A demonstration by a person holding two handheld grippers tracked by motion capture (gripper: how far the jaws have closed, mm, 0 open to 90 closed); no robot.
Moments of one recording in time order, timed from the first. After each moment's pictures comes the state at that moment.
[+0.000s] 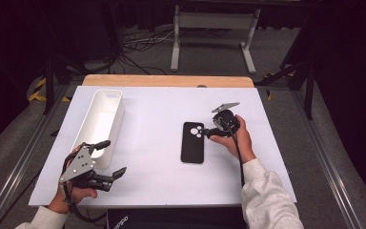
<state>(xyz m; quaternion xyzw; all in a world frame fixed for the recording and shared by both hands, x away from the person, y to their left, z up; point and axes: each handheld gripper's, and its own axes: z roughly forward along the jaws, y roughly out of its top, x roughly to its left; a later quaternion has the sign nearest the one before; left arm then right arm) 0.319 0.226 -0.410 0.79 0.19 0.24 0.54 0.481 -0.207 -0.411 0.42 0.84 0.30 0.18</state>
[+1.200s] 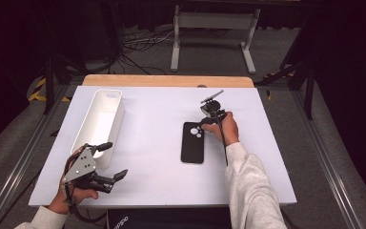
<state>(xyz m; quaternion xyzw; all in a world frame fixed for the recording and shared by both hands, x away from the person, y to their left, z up) 0.319 0.223 -0.413 0.80 0.18 0.23 0.53 0.539 -0.178 -0.428 0.49 0.84 0.22 0.09</state>
